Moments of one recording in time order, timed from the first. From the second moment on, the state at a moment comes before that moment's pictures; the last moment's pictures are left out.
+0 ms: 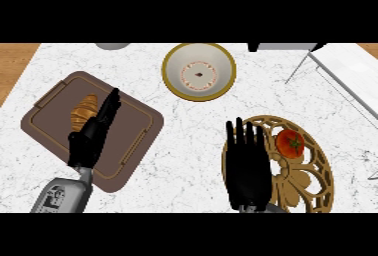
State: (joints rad) left arm -0.18 0.21 -0.15 -1.43 0.00 0.10 0.02; right arm -0.23 -0.11 0.67 -1.73 1.25 0.42 0.95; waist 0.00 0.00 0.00
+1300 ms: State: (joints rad) left arm -0.17 0.12 -0.08 -1.41 -0.10 0.04 -0.01; right arm -0.18 -0.07 0.47 -1.56 1.38 0.35 0.75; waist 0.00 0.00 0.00
